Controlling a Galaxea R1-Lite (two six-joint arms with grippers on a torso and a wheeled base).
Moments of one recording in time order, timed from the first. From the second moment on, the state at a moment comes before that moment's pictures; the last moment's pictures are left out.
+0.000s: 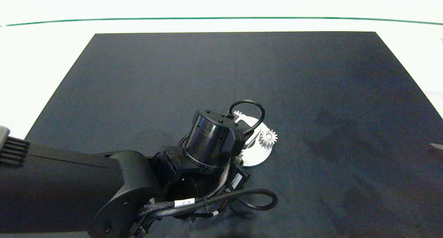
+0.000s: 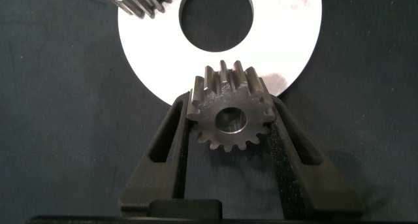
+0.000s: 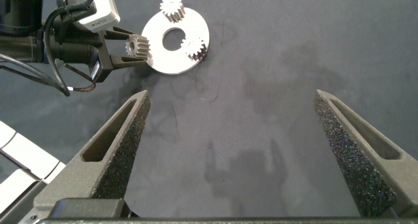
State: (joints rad) left arm -0.92 1.81 -1.05 -0.24 0.40 0.23; right arm 0.64 0.91 -1.02 0.36 -0.18 -0.03
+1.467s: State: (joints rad) left arm -0.92 1.81 -1.05 -0.21 0.40 0.23; right arm 0.64 0.91 -1.02 0.36 -0.18 -0.03
